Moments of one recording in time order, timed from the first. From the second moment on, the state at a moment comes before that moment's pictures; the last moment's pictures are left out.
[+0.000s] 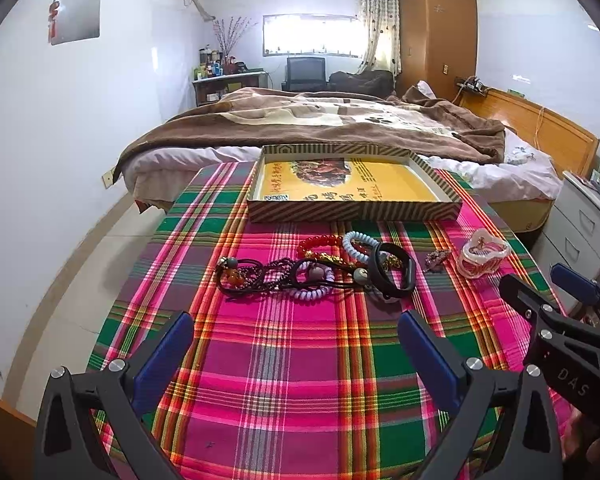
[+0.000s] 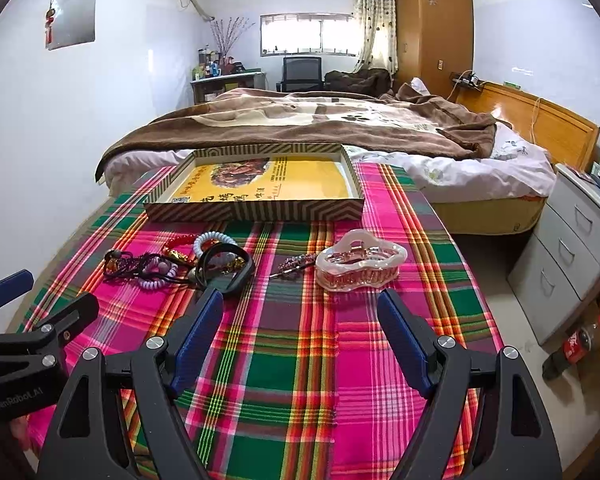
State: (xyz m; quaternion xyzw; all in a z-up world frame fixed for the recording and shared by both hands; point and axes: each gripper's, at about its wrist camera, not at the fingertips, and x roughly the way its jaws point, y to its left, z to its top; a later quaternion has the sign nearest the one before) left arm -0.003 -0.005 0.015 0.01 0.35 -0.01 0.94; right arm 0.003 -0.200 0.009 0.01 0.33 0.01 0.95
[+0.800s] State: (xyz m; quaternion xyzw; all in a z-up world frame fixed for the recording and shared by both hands) left arm -0.005 0.002 0.015 0.00 0.35 0.01 0.94; right arm 0.004 -0.200 0.009 0.01 0.33 0.01 0.94
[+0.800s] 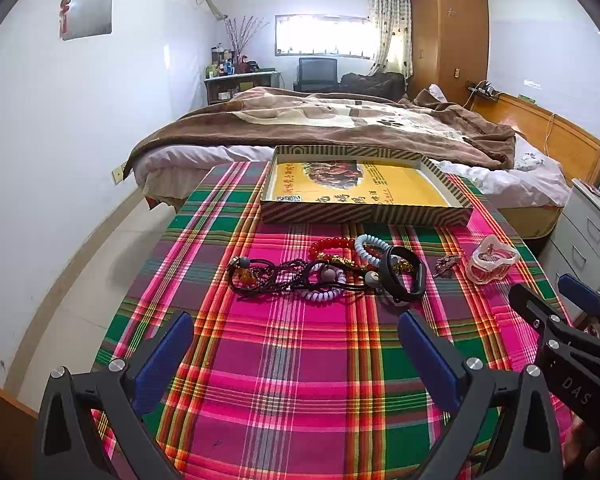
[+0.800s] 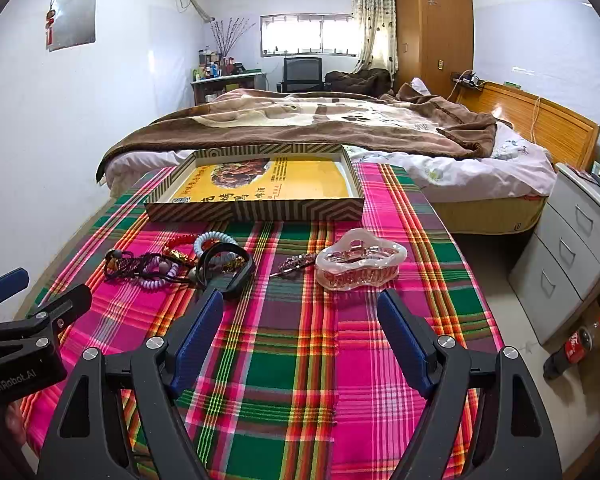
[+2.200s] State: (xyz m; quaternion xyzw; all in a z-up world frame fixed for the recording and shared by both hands) left arm 0.016 0.020 0.001 -0.01 0.37 0.03 0.93; right arm 0.020 -0.201 -0.004 0.01 0.35 0.01 0.94
